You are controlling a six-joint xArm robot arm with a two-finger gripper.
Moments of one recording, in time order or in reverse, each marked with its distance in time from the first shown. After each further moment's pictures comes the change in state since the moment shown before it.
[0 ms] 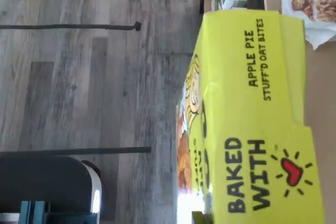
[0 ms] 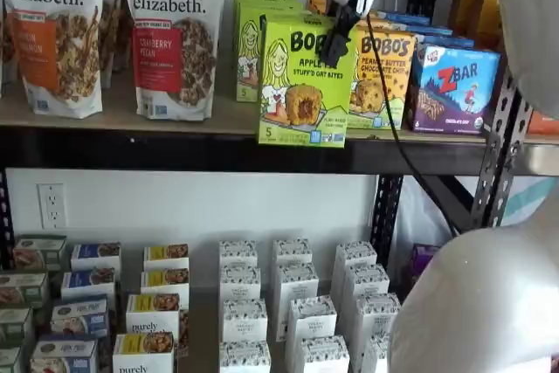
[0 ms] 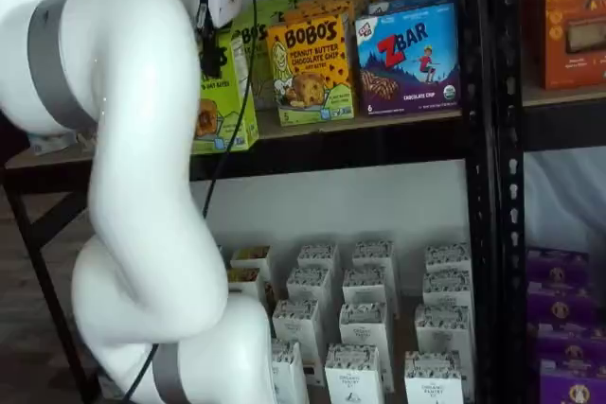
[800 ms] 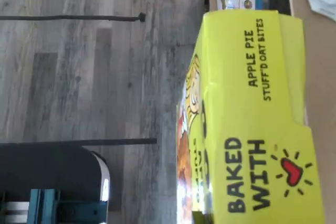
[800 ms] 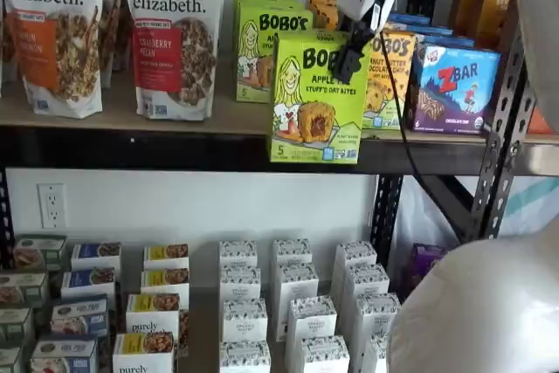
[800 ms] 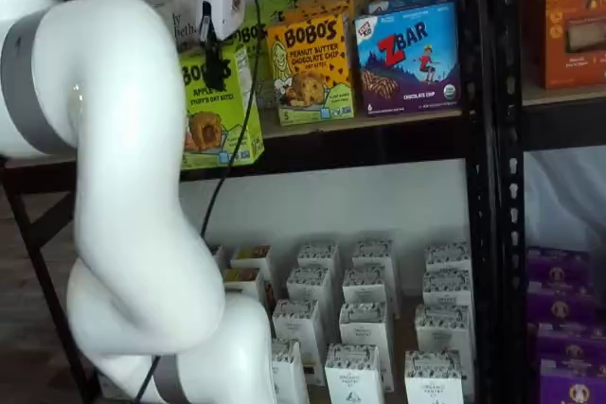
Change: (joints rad) arm -0.033 -0.100 0.115 -0.012 -0.008 -0.038
